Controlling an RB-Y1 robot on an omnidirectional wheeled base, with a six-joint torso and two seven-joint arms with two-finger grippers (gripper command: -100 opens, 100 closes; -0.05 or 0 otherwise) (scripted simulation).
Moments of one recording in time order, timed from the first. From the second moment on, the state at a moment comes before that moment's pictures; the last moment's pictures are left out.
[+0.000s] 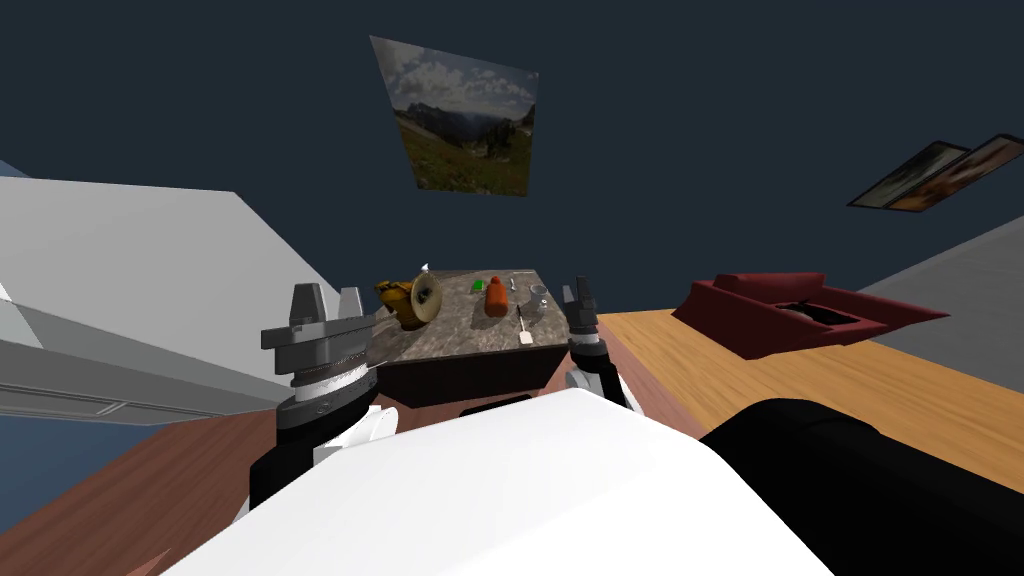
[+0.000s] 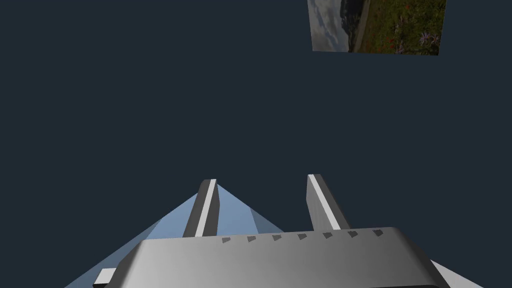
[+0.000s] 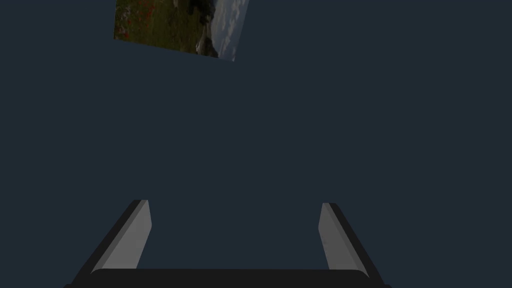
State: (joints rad) left arm 0.53 0.05 -0.05 -2.36 0.05 -0.61 -0.06; right arm 0.54 -0.12 0.05 -2.28 -0.06 -0.55 0.19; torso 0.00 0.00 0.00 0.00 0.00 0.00
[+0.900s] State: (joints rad) left arm 0.53 0.05 -0.05 -2.36 0.05 -0.61 -0.06; right arm 0.55 -0.34 0.01 -2.25 -0.11 -0.46 0.23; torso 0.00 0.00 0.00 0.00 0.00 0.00
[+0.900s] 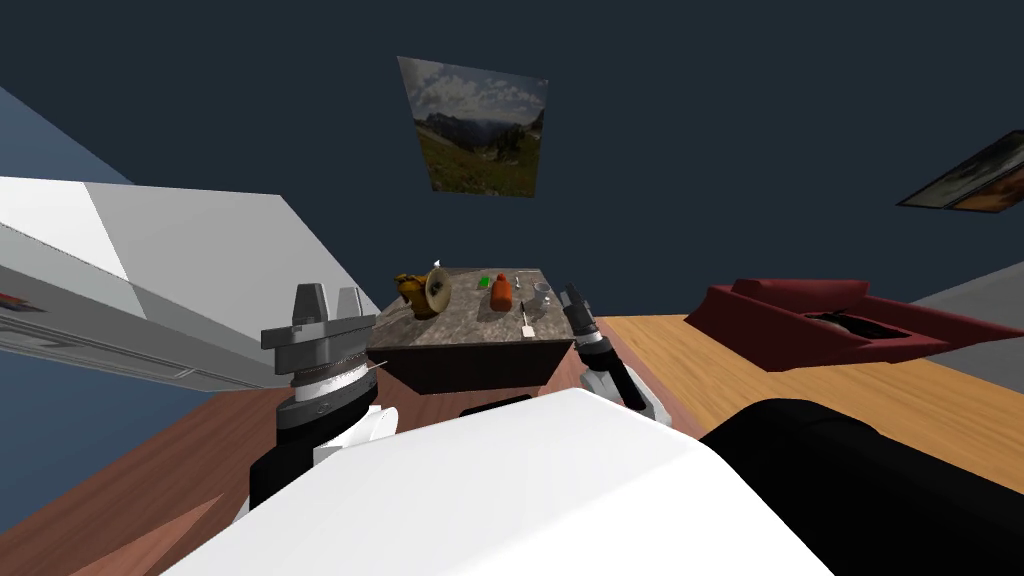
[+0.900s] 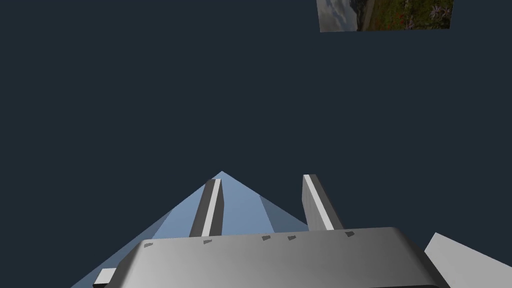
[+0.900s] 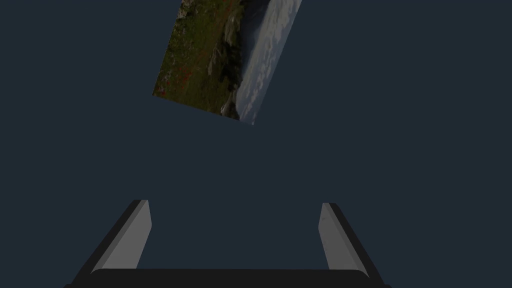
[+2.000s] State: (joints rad) left arm 0.53 0.05 -0.05 -2.36 0.05 -0.61 -0.06; right arm 0.59 -0.67 -0.05 -2.19 -0.21 -0.32 0.27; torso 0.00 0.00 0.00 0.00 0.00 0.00
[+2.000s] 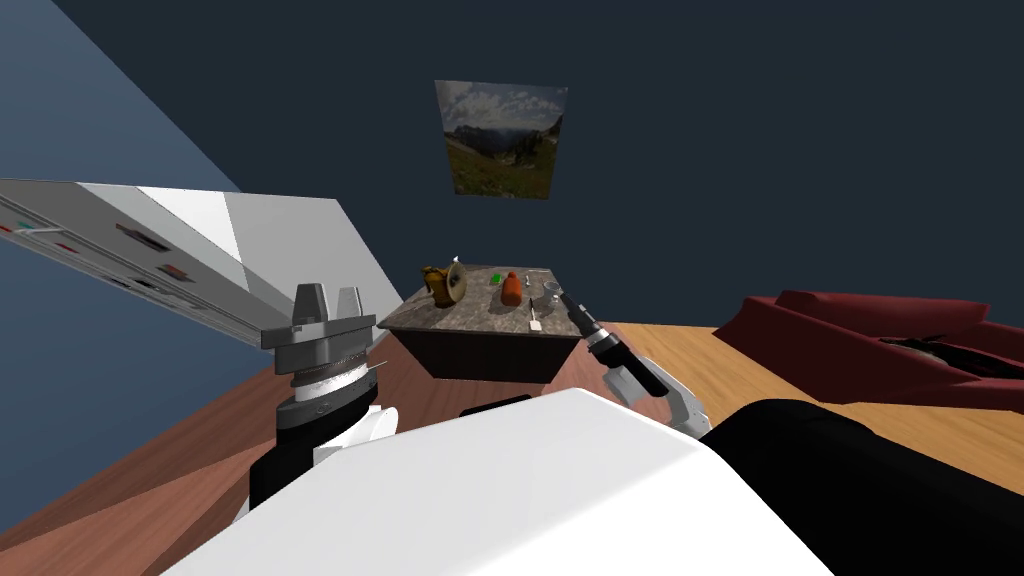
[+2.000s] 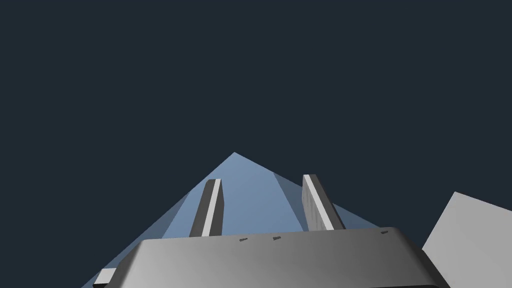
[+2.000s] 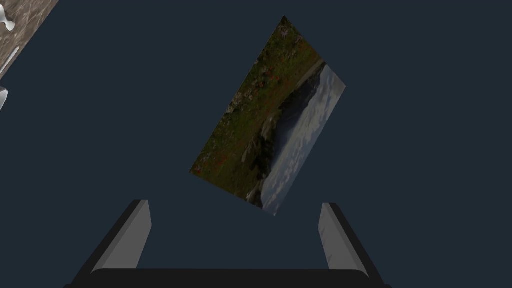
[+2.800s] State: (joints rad) left arm 0.53 0.05 -0.05 -2.36 0.05 -0.61 -0.06; right arm 0.65 -0.90 -0.06 -2.13 -0.31 -0.23 0.29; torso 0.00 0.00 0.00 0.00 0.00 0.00
